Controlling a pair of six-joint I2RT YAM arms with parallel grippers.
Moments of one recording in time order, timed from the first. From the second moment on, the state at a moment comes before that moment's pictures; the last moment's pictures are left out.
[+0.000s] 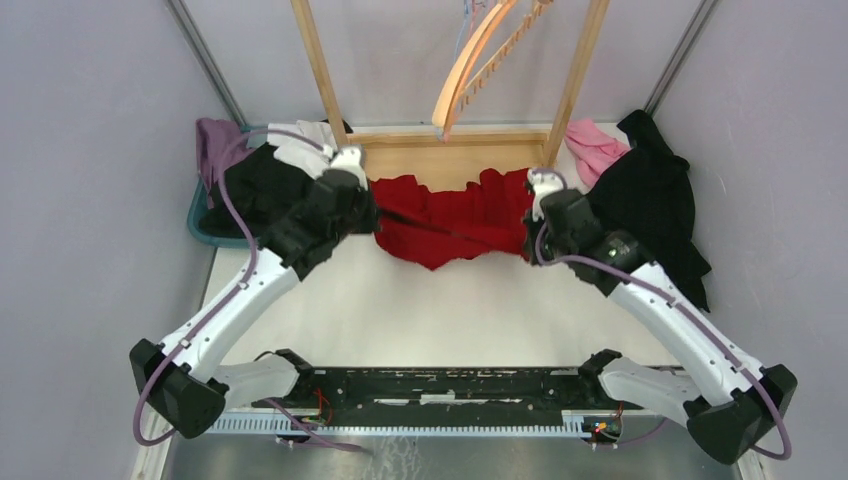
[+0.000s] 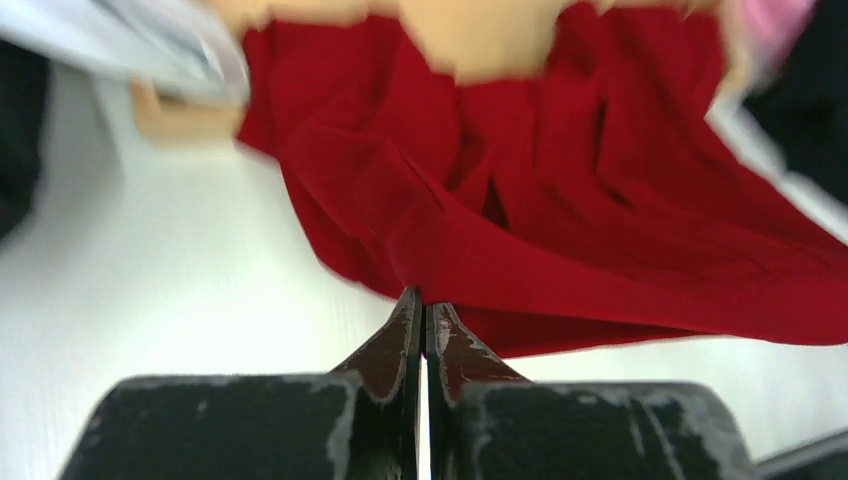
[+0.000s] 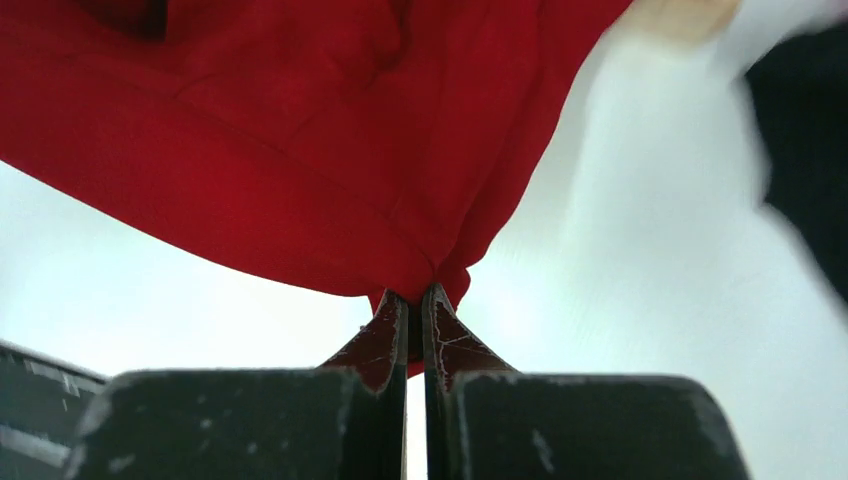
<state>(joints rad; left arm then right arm) -0.57 1.17 1.24 -0.54 -0.23 -0.41 0.56 1.08 1.16 -0.77 0.18 0.20</state>
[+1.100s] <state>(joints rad) -0.69 1.46 1.97 -0.78 -0.23 -0.45 0.74 1.23 1.79 -1.09 0.43 0.24</state>
